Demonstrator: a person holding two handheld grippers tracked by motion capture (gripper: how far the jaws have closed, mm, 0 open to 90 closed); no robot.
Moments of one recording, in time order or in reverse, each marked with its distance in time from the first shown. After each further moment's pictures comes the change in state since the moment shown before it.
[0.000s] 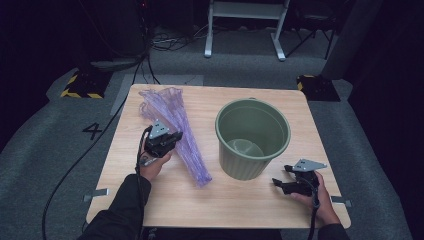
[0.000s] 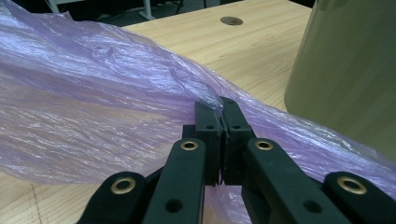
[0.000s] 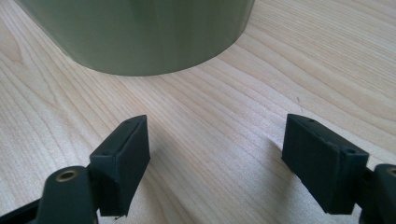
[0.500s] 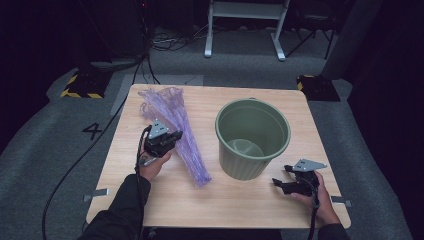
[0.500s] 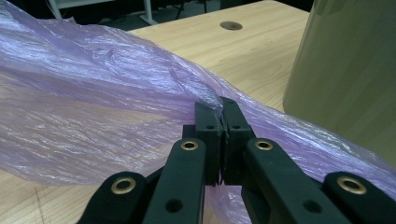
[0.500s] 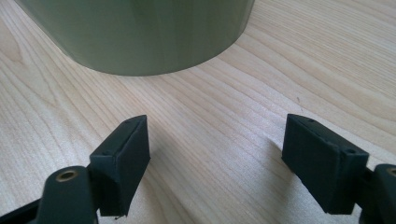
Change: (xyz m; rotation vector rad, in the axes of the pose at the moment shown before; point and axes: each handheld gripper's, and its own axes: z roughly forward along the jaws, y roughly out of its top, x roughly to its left) left arm -0.001 0.003 -0.005 -0.021 0.004 -0.003; right arm 0.000 0.000 0.000 0.000 0.001 0.000
